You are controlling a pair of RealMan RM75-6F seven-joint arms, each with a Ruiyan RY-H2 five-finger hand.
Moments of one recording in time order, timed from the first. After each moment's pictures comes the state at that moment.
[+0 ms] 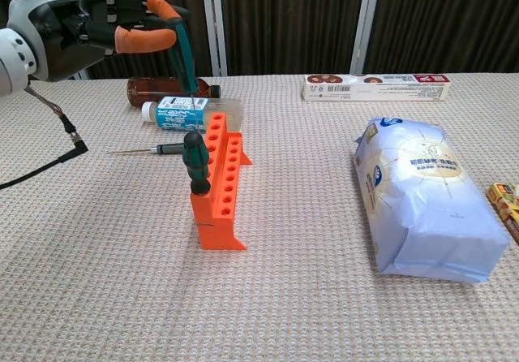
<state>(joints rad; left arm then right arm) -0.66 -1.41 -0.33 -1.69 1.25 0.97 -0.61 0.05 -1.19 0.08 -1.47 -1.41 1.43 0.04</state>
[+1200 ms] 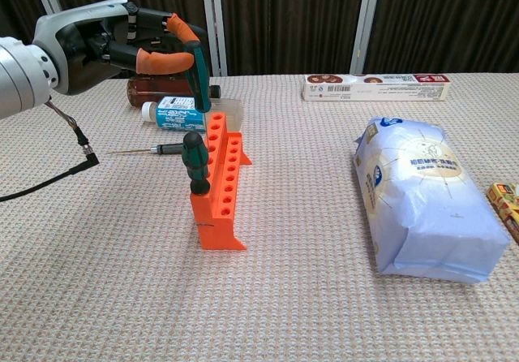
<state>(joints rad) -0.68 -1.44 -0.30 -1.67 1.23 0.95 -0.54 0.06 -1.19 0.08 -1.46 -1.40 1.41 0.05</state>
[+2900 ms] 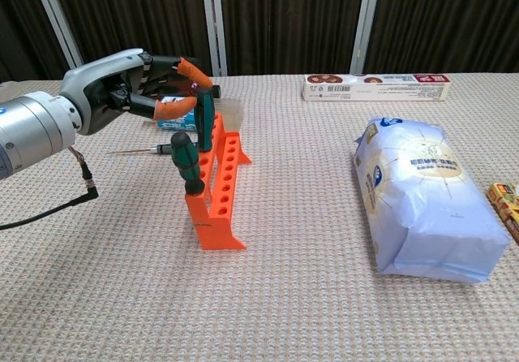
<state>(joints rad) -0.68 -1.59 -0.26 -1.49 1.26 0.98 -0.50 0.06 -1.19 0.09 -1.47 -1.38 1.40 0.03</state>
